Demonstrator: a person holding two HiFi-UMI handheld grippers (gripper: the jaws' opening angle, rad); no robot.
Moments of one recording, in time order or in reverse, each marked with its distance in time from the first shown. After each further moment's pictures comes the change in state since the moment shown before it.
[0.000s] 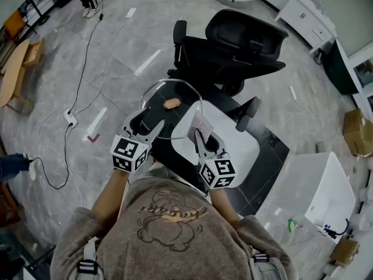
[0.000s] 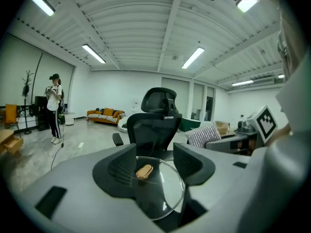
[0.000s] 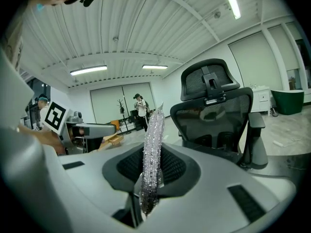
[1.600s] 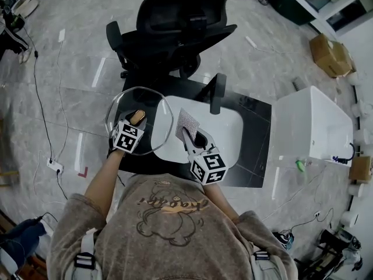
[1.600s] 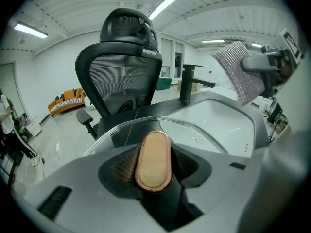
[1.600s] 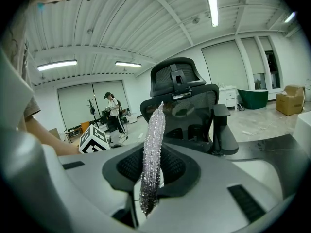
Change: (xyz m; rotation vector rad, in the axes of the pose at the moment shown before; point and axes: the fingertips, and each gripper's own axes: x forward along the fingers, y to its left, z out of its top) left arm 0.179 0.019 -0.154 0.331 0.494 -0.330; right arm -0.001 -0.060 -0.020 0.120 0.020 -0.335
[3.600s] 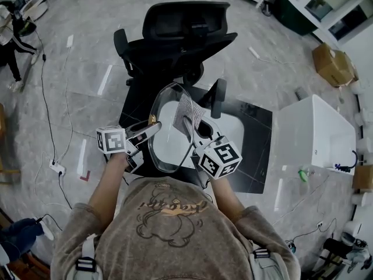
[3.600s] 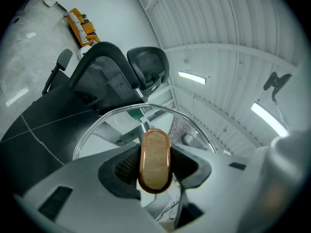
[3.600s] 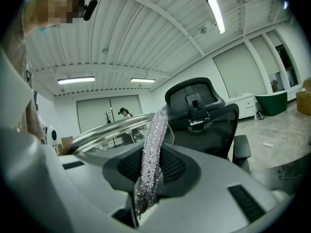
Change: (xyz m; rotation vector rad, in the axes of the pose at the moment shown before) left arm -0.114 -0.065 0.112 -0.816 -0.403 -0.683; right arm -0.009 0.023 0.090 -0.033 -0.177 0.201
